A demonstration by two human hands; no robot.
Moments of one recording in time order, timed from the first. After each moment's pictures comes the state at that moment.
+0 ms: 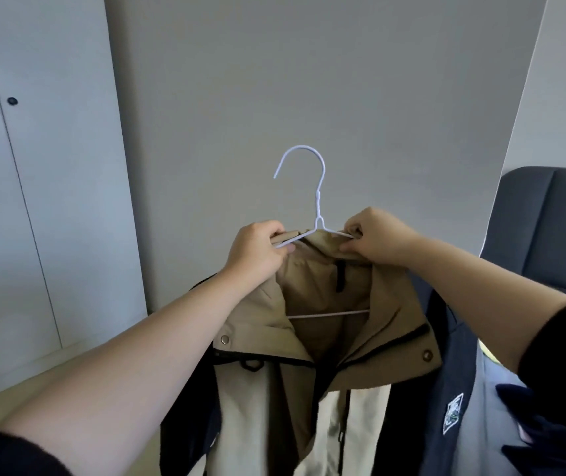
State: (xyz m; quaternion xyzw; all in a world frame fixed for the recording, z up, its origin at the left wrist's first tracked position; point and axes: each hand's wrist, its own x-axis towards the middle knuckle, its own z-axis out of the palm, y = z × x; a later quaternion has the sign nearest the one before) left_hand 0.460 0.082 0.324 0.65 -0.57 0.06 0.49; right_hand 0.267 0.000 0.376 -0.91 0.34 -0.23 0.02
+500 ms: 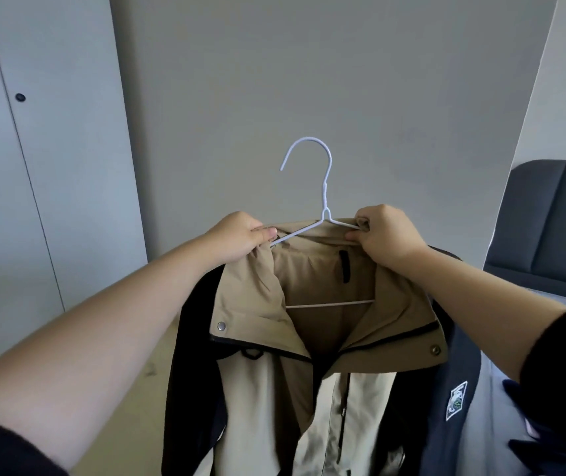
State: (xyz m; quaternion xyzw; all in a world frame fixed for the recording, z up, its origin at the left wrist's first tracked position) left_hand 0.498 0.110 0.349 0.72 -0.60 -0.05 0.34; right_hand 0.270 -0.001 0.356 -0.86 0.35 -0.37 0.02
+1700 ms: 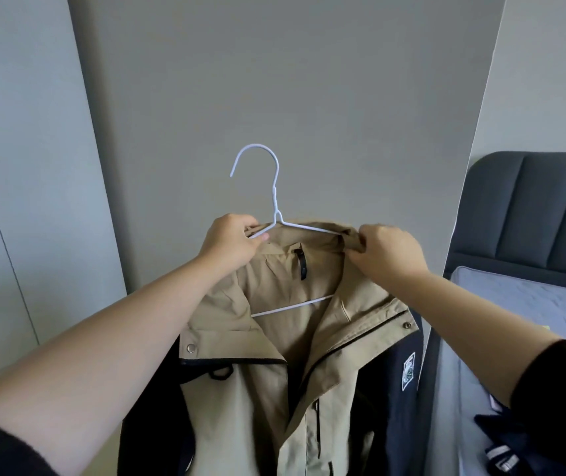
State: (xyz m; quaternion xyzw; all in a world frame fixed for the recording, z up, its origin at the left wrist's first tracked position) left_hand 0.466 0.073 0.320 0.69 -0.56 0.06 0.45; right_hand 0.227 -0.004 0.317 -0.82 0.46 -0.32 -0.11
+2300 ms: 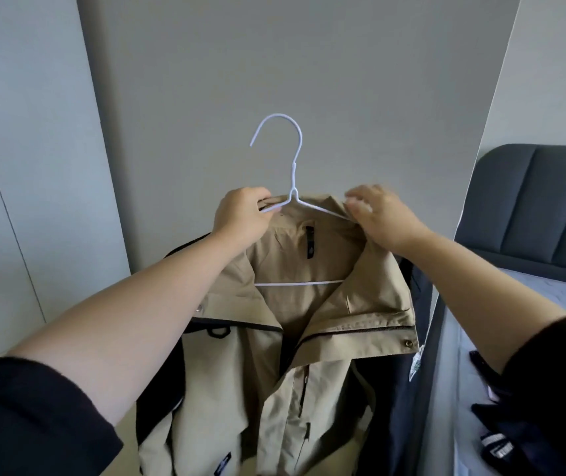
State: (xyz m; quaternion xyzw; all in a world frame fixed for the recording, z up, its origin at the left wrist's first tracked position) left_hand 0.458 0.065 0.330 0.66 -0.57 0.15 0.47; right_hand 0.228 0.000 0.351 -0.86 0.36 -0.35 0.09
